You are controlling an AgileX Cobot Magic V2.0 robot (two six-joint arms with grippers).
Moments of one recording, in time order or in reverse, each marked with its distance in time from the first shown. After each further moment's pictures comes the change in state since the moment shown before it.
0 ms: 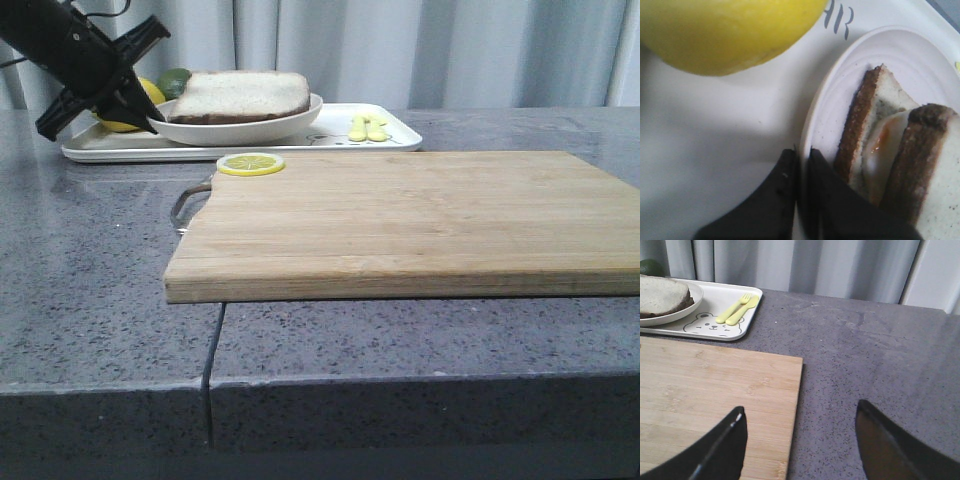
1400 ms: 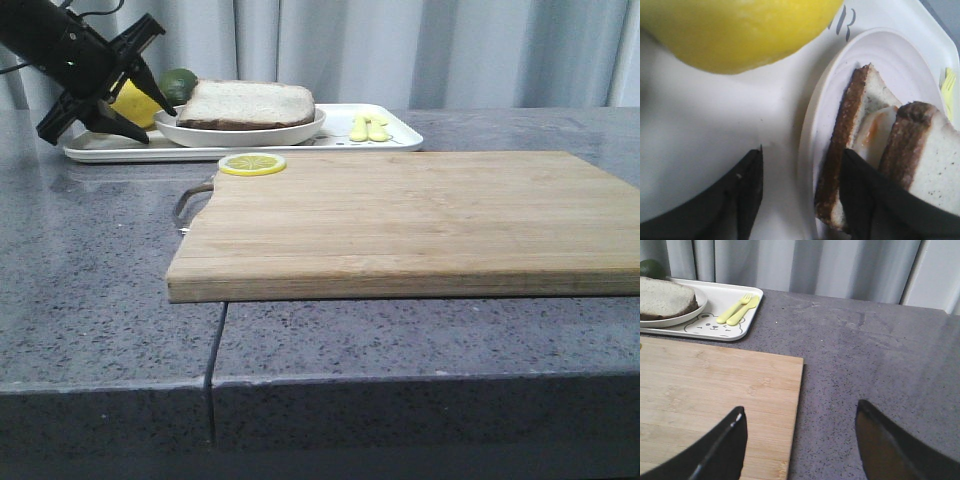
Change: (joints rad) left arm 0.018 0.014 -0.024 -0.041 0.044 -0.019; right arm 0.000 0.000 0.000 0.000 0.000 0.000
